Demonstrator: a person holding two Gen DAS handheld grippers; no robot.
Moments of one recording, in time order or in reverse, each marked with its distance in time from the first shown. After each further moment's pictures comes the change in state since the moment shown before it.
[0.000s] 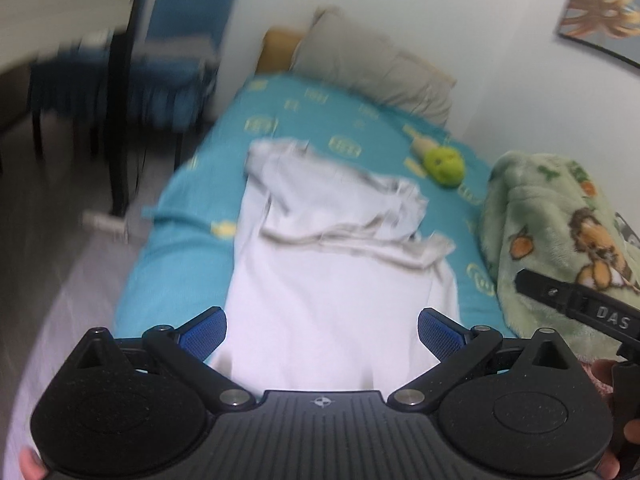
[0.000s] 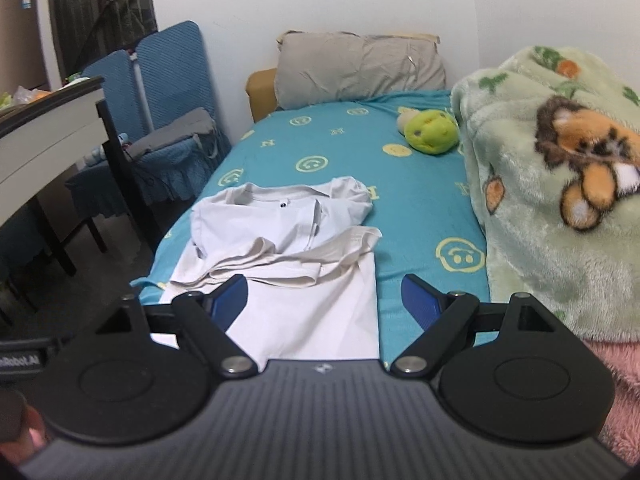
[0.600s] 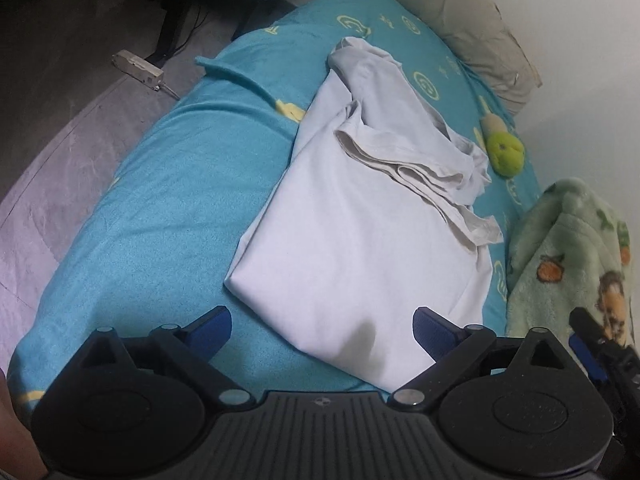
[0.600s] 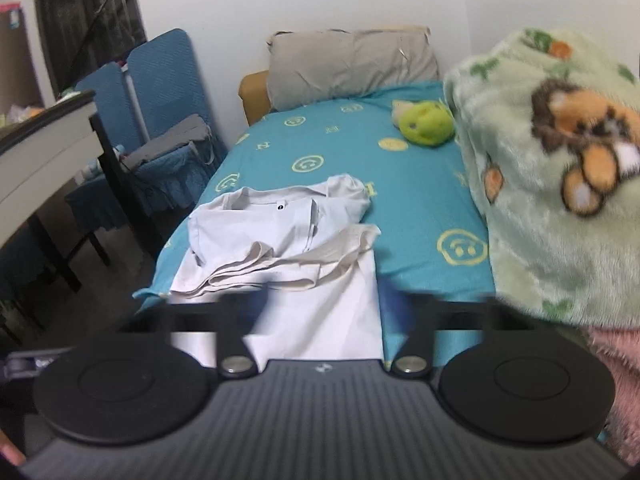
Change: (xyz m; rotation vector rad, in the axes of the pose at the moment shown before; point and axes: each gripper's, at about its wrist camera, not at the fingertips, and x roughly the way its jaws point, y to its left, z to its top) left arm 0.056 0.054 -0.009 -0.393 0.241 -0.033; right arm 0.003 -0.001 -0.001 0.031 -0.007 -0.008
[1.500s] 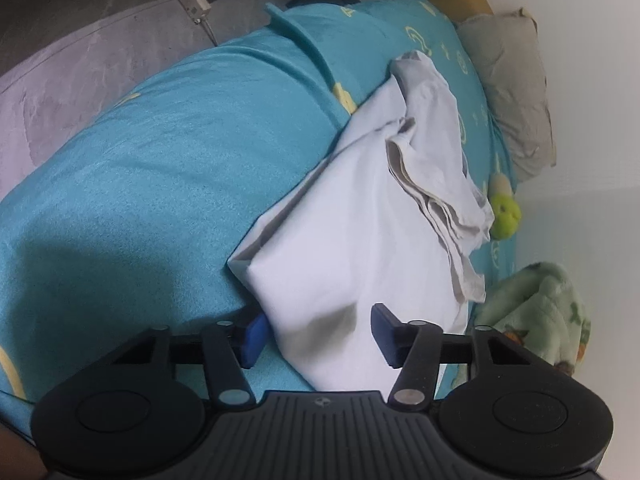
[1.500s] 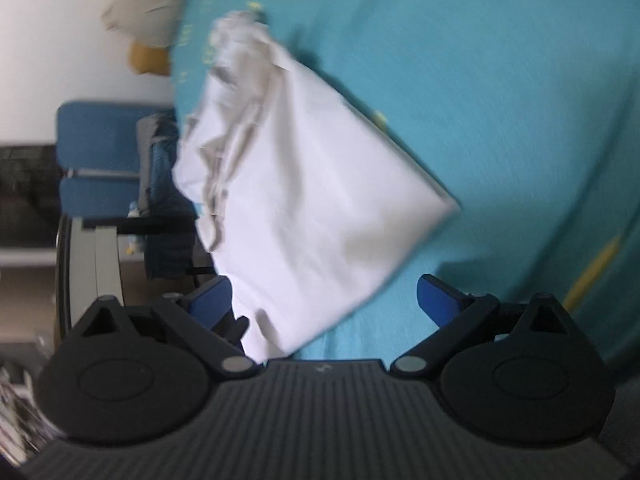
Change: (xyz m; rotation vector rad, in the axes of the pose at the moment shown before) left arm 0.027 0.041 -0.001 -0.381 0.019 -0.142; right arm 0.048 -0.069 -0.089 0.971 0.517 0.215
